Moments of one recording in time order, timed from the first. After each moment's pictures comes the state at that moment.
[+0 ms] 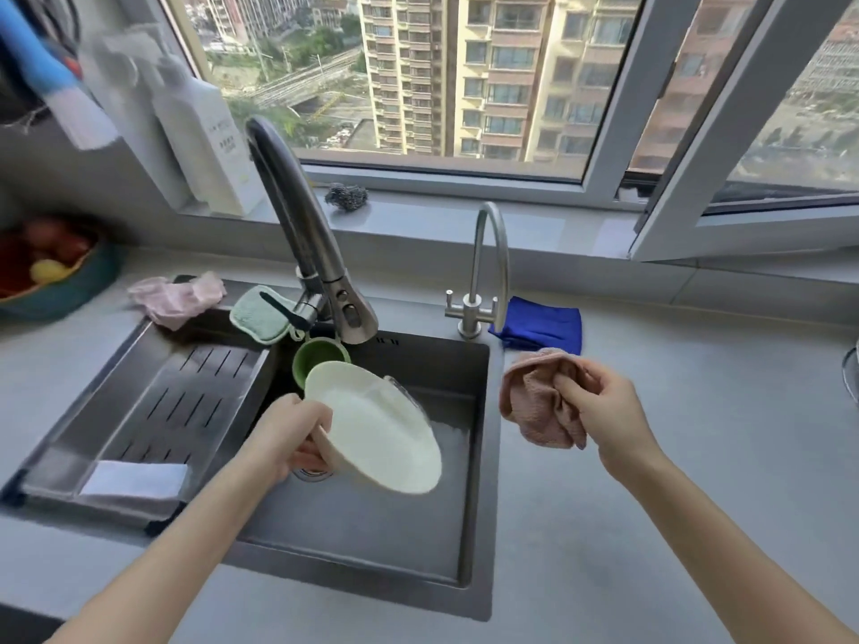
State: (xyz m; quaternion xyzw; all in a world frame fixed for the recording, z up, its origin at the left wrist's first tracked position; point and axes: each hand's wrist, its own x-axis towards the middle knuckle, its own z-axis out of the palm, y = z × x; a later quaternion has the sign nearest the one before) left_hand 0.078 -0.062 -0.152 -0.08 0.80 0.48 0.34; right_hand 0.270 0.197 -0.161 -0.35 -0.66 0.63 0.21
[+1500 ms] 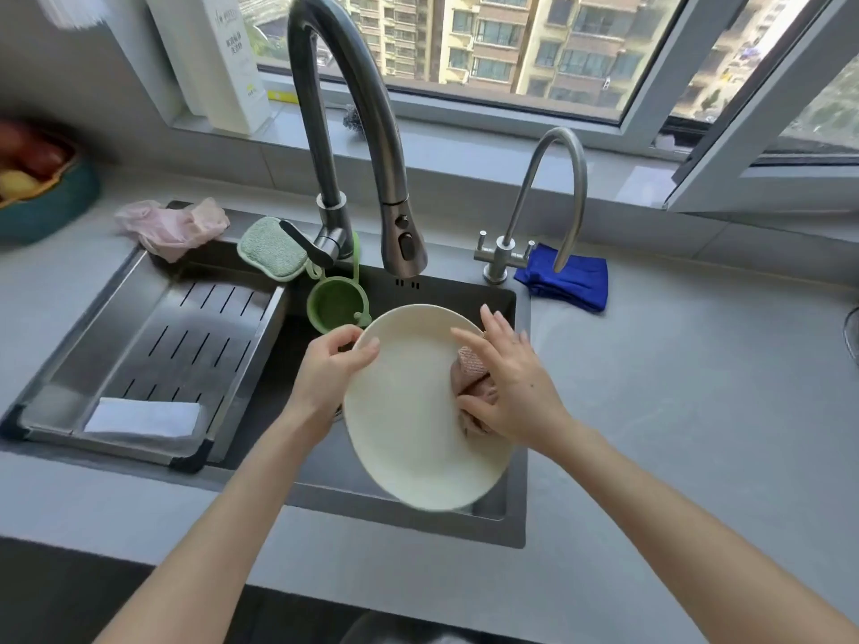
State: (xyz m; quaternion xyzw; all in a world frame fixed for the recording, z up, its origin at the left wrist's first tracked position) left_hand 0.080 -0.088 -0.170 0.10 0.71 0.62 0.31; right_hand 0.219 0.092 -0.200 -0.12 -0.96 0.25 0.04
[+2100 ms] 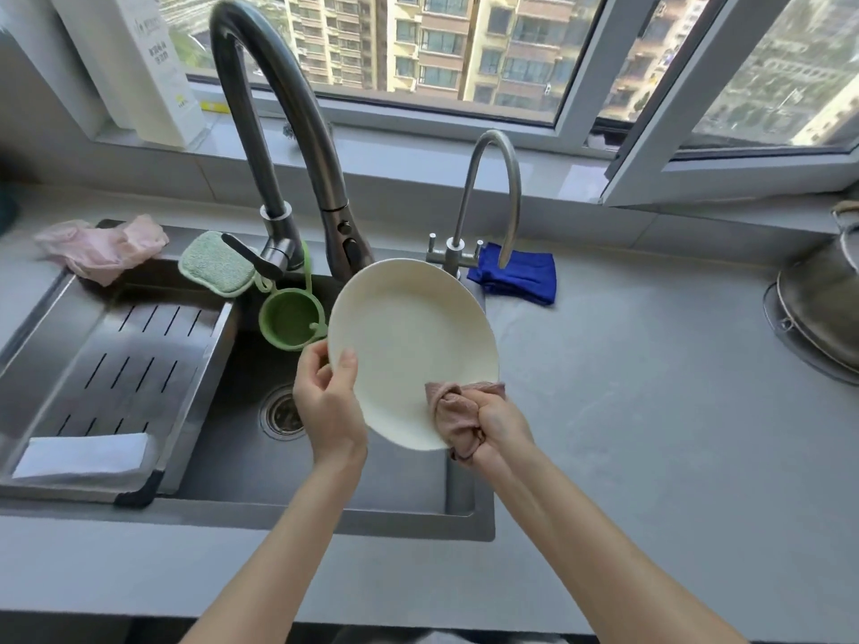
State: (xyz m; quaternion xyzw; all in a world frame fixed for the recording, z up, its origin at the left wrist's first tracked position) left_hand 0.143 -0.049 -0.167 -0.02 0.65 0.75 0.14; right_hand 0.234 0.061 -0.202 -0.51 -0.26 0.81 0.16
